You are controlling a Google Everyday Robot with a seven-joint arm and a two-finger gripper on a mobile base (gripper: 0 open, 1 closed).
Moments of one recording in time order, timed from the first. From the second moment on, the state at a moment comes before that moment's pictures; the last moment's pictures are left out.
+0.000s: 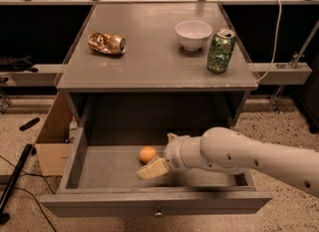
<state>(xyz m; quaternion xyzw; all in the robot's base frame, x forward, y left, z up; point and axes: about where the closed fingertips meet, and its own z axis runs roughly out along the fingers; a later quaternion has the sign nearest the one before) 0.504 0.014 0.628 -0.40 0.81 0.25 0.35</state>
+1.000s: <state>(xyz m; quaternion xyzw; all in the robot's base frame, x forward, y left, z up) 0.529 0.053 0.617 -0.42 0.80 0.23 0.37</state>
